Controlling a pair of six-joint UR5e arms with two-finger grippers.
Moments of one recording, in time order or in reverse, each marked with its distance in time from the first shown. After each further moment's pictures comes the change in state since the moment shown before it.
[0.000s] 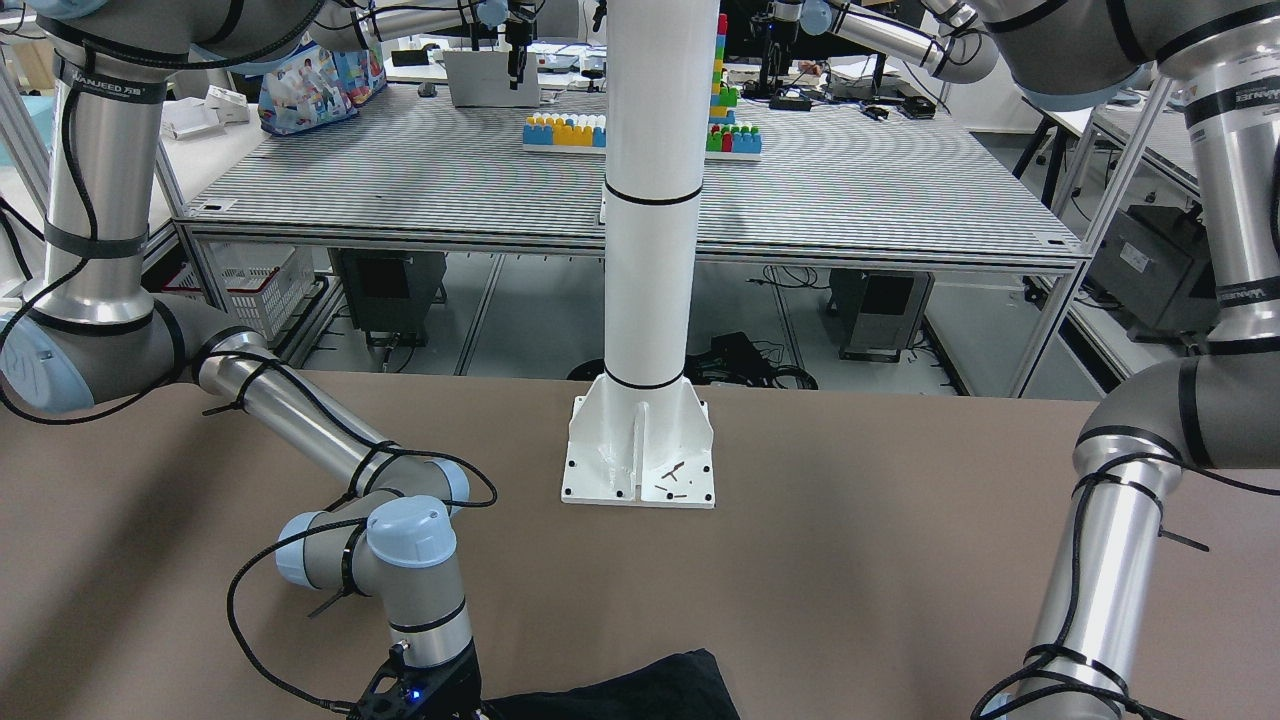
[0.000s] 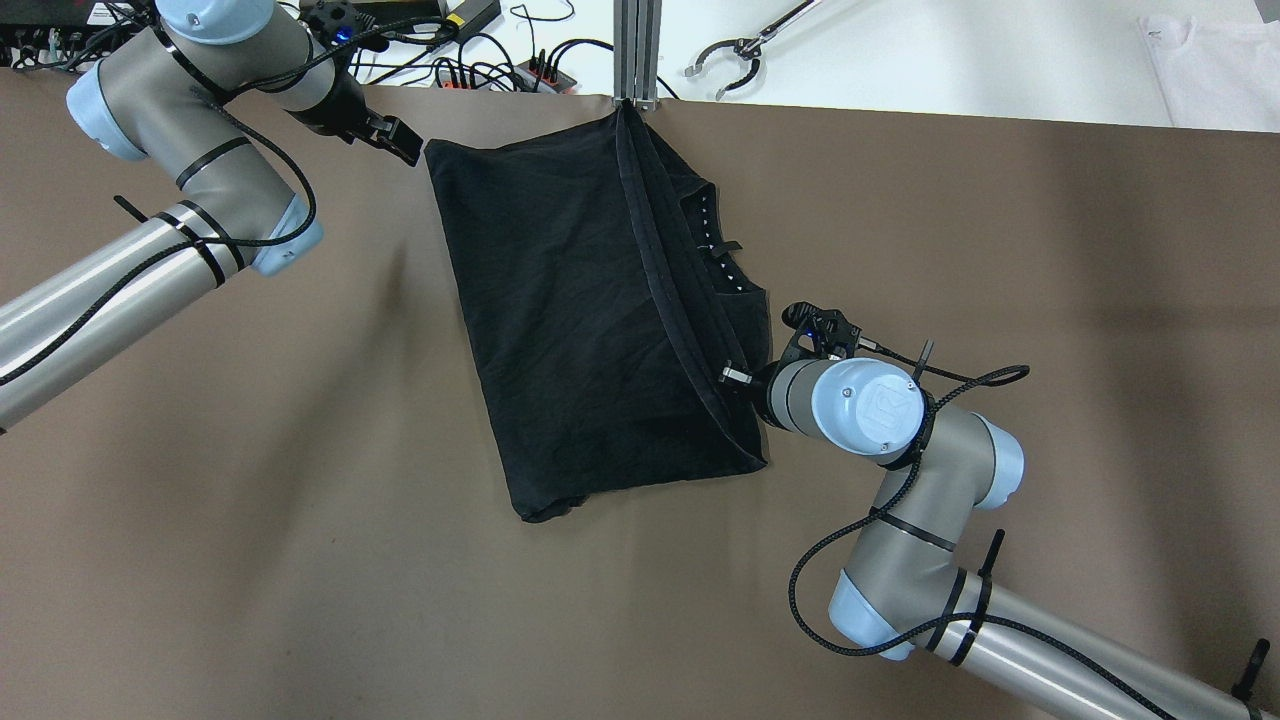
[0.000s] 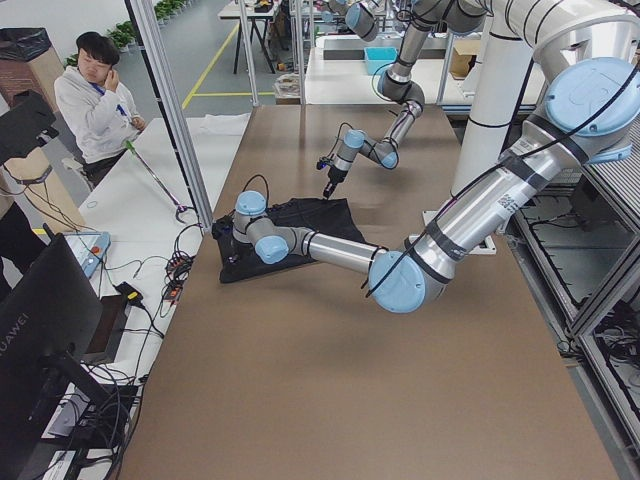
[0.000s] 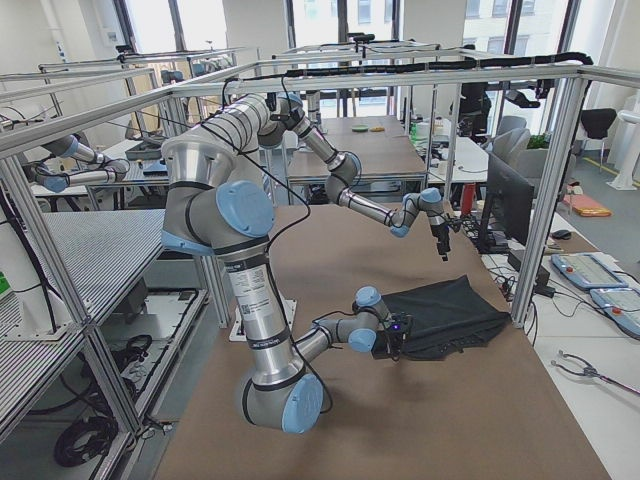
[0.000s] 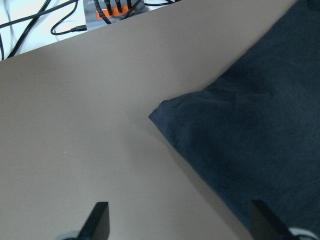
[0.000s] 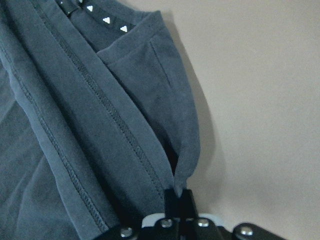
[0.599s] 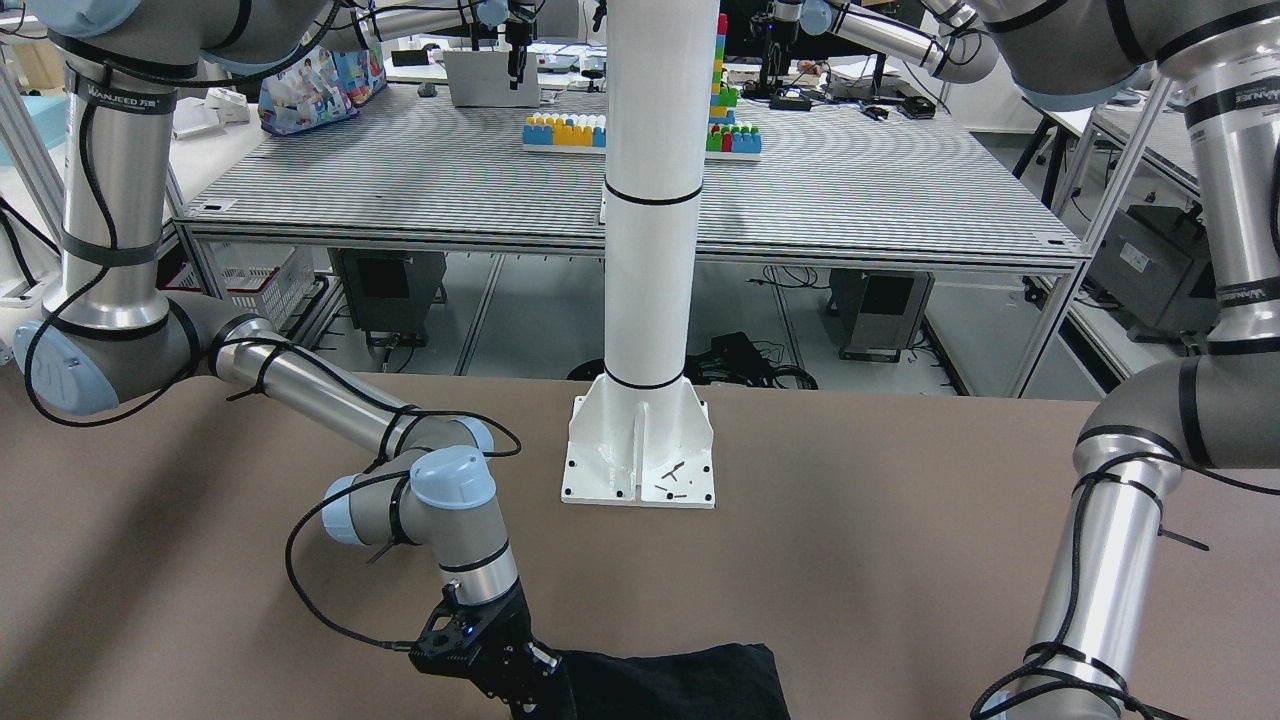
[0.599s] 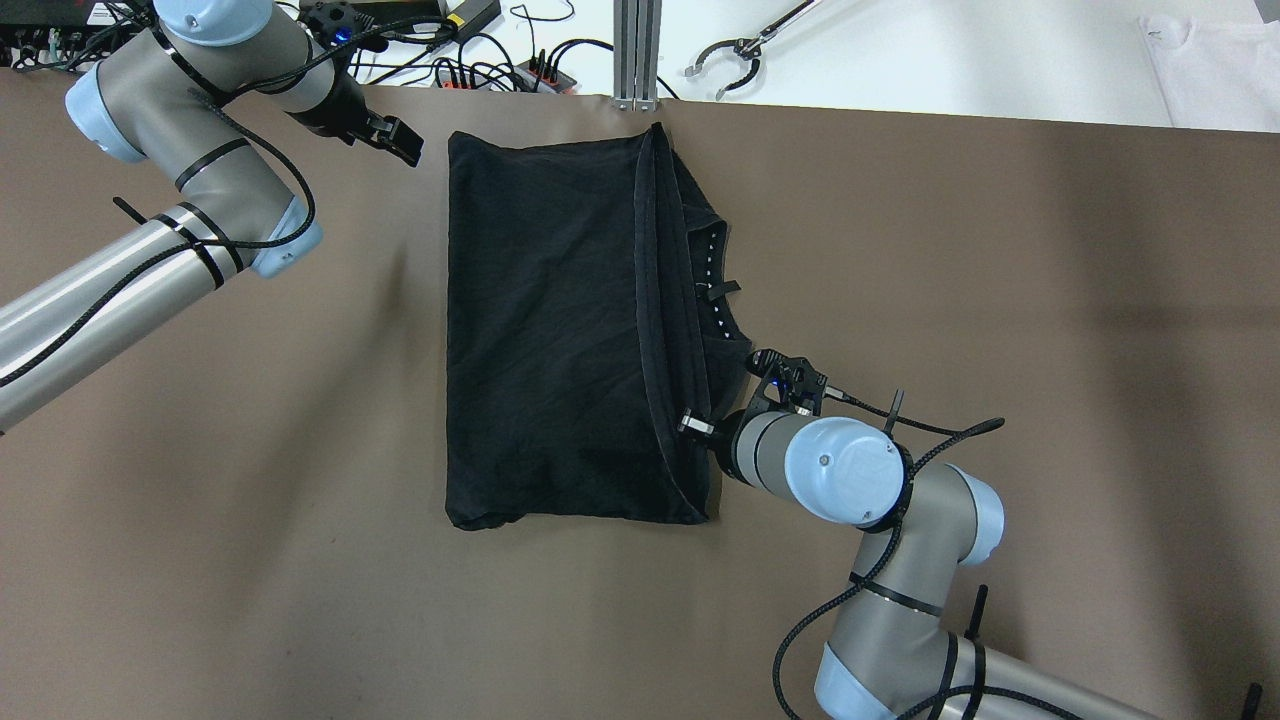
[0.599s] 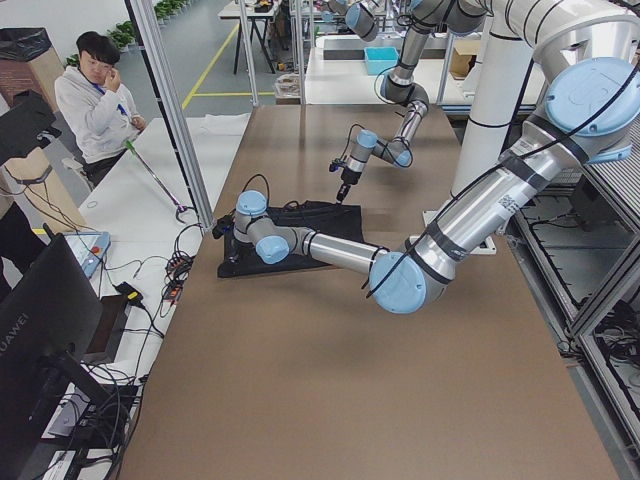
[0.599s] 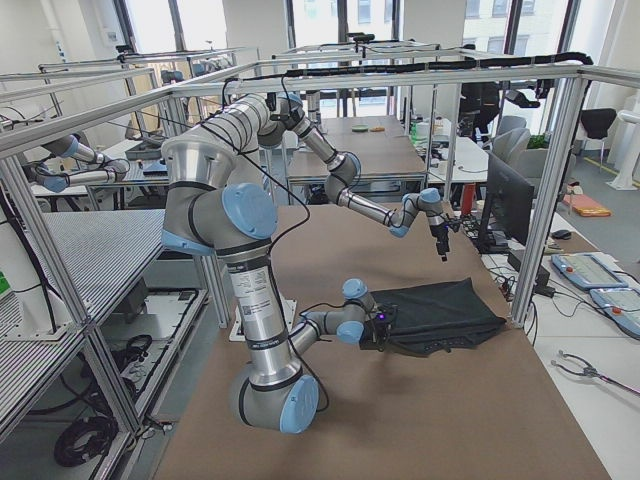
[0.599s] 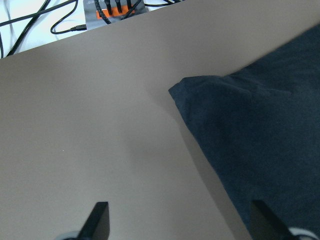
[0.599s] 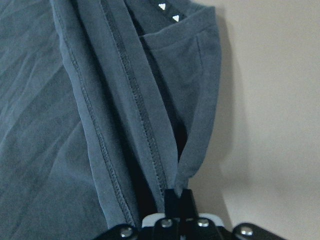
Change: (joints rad) left arm 0.001 0.004 -0.009 -0.001 -0.001 -0.017; right arm -0.103 -0.021 0.114 -0.019 -0.033 0.055
